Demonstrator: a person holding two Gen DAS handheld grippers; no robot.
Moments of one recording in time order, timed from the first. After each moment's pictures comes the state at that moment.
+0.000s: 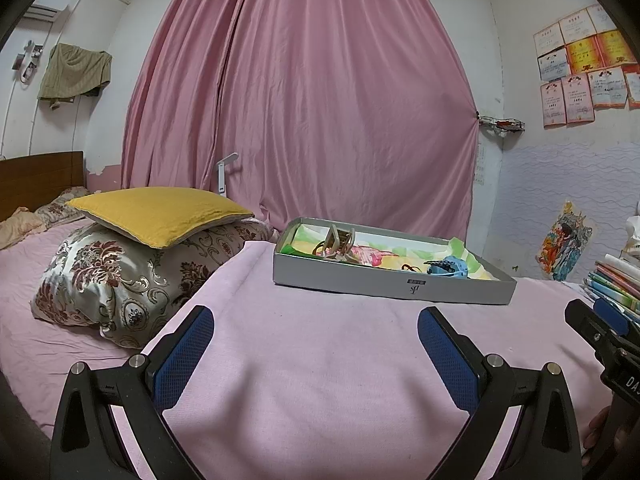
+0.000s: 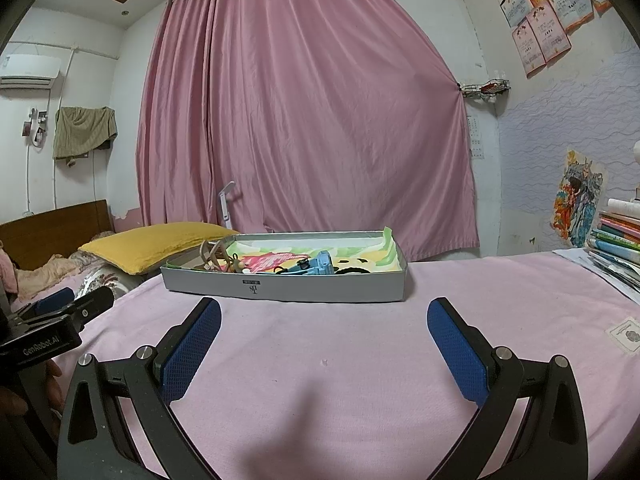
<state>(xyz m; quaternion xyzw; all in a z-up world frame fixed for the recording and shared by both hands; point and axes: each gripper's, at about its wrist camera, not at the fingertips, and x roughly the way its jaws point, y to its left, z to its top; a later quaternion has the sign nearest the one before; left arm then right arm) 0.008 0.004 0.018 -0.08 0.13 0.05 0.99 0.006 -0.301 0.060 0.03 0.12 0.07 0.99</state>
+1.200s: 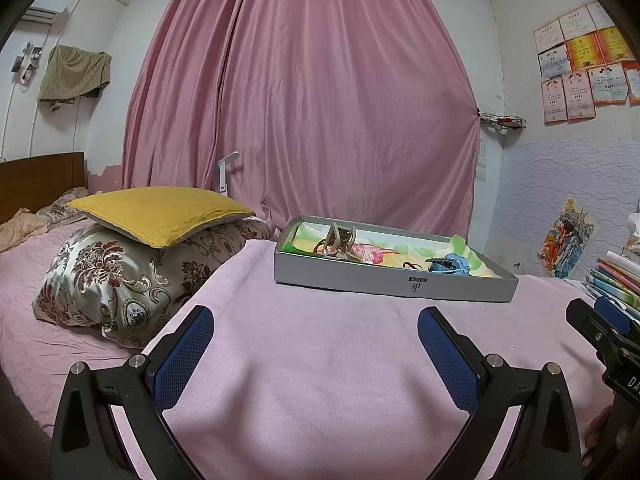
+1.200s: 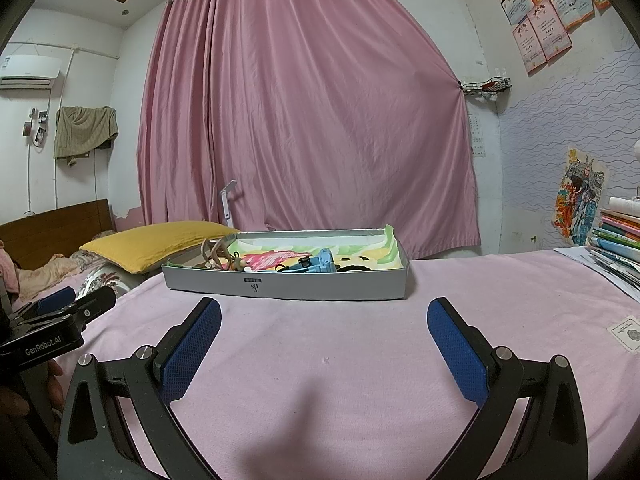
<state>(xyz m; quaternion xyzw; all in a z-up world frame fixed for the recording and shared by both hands) 0.007 0.007 0.018 -0.08 0.14 0.05 0.99 0.006 -0.299 0.059 0.03 0.12 0.07 0.99</state>
